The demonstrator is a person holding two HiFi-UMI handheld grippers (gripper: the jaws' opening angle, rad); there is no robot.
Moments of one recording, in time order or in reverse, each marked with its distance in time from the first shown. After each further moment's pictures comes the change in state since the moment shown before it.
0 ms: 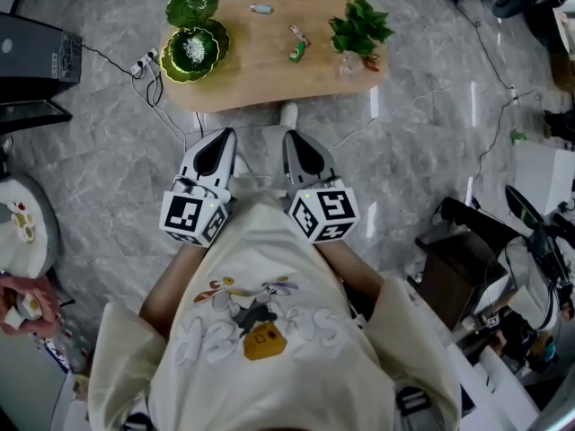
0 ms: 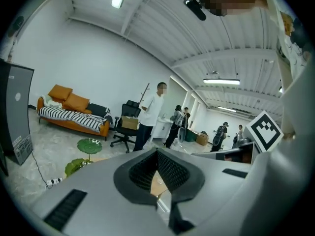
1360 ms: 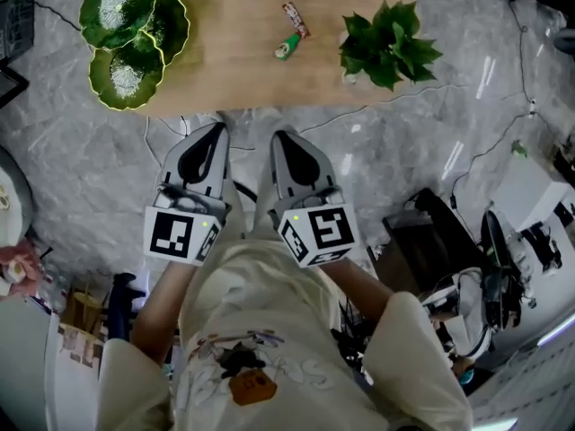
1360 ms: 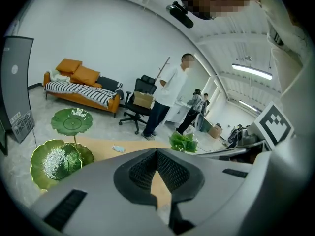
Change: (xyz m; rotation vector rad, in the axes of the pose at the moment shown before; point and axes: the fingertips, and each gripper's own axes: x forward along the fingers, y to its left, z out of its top) left arm 0.276 0.109 -0.070 -0.164 0.231 0.131; right arm 0.228 -0.177 -0.005 0.000 0.347 0.062
